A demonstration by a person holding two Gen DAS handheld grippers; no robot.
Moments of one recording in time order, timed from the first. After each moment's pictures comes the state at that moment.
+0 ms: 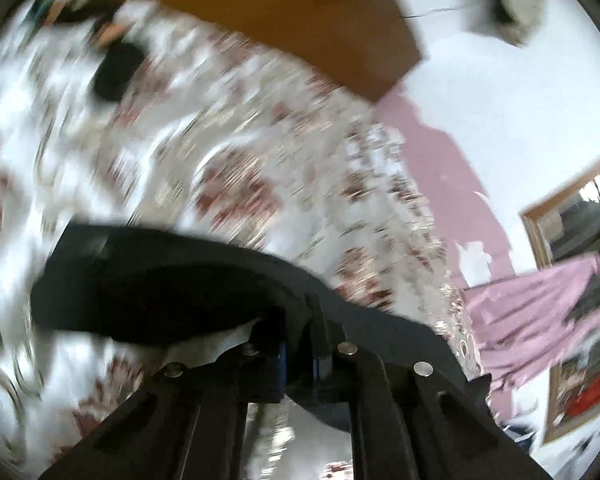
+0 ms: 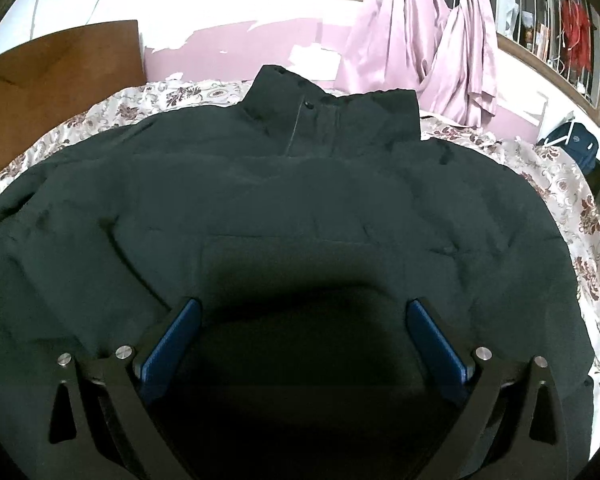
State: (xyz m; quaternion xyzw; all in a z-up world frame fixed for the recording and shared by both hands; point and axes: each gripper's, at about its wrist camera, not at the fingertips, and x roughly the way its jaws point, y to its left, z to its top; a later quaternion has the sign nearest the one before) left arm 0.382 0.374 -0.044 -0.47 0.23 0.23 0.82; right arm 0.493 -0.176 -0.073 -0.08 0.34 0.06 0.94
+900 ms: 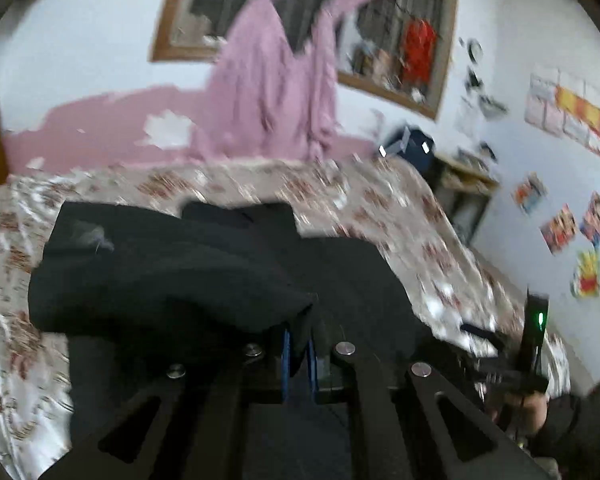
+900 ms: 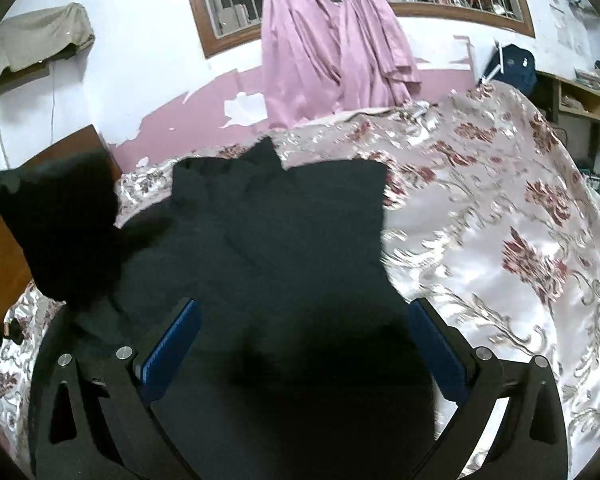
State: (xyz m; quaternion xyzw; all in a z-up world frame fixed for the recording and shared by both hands) left arm 0.484 -0.025 0.088 -0.03 0.31 -0.23 0.92; right arm 0.426 -0.370 -0.015 0.10 0.31 0.04 0.94
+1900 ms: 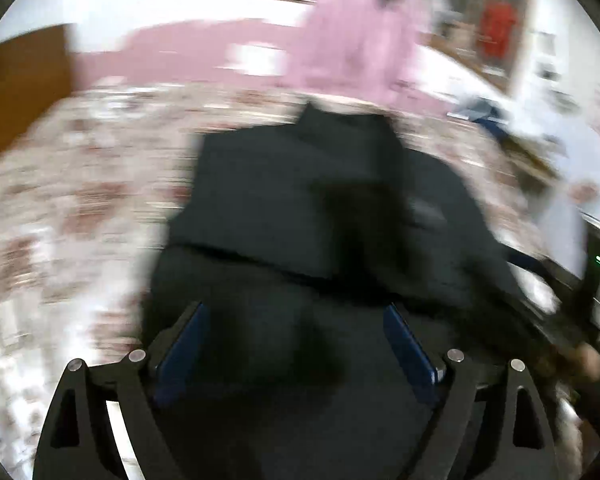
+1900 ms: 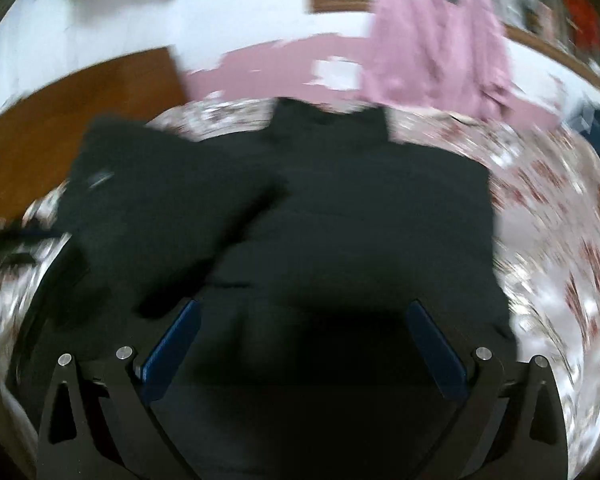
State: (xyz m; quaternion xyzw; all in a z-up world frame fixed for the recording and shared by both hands) left arm 0.412 0.096 0.001 -0.06 0.39 -0.06 0.92; right arm 0.401 -0.255 -0.022 -0.05 0.33 0.18 0.93
